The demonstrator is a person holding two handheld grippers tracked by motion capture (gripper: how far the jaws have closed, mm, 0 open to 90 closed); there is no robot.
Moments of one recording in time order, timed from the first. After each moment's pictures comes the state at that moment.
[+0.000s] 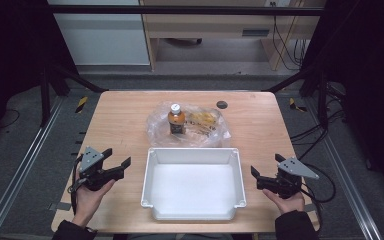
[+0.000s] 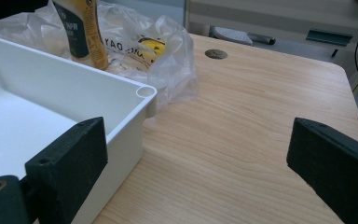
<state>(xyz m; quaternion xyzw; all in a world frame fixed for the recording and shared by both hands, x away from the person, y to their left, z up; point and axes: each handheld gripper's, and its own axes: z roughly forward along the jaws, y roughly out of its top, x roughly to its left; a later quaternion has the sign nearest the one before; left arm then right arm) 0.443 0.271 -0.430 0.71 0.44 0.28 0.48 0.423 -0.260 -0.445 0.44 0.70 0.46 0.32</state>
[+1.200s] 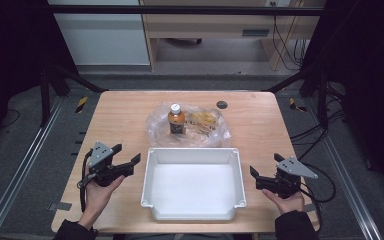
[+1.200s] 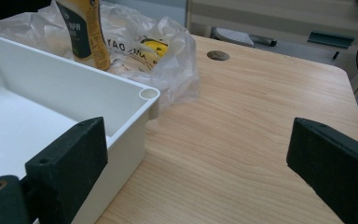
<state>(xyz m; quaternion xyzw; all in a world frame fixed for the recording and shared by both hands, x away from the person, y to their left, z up) 0.449 0.243 -0.417 0.71 0.43 0.27 0.49 0.423 -0.258 -0.443 0.43 0.70 0.47 0.32</state>
